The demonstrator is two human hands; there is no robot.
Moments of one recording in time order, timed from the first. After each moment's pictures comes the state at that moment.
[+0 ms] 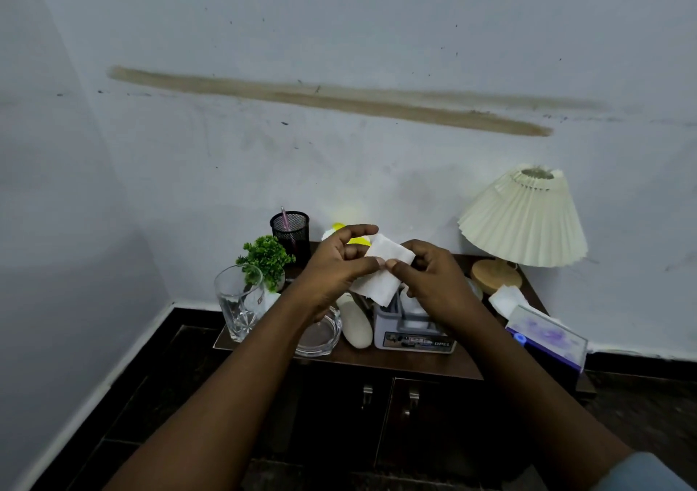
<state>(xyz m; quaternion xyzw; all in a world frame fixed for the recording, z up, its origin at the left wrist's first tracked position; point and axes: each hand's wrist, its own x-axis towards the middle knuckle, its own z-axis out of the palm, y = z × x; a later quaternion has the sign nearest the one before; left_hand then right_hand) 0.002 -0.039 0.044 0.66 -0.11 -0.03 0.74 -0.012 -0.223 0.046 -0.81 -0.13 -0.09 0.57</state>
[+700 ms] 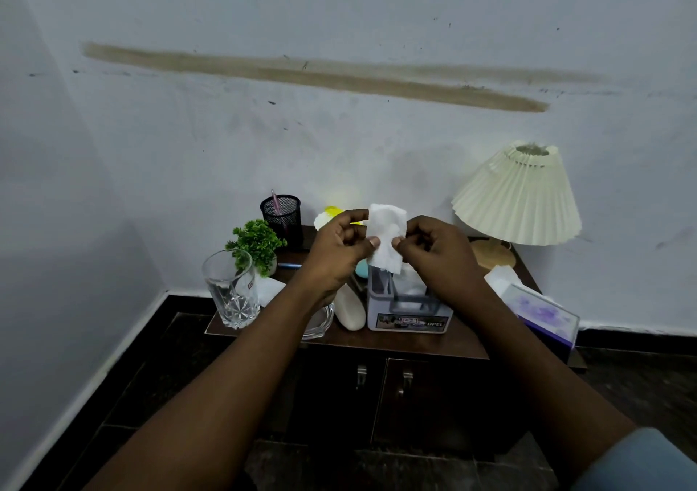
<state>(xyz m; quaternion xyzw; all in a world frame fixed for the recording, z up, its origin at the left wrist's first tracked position) 0.016 -0.062 0.026 0.68 -0.09 0.03 0.73 -0.009 -0.240 0.046 -0.85 -0.13 -0.18 0.48</state>
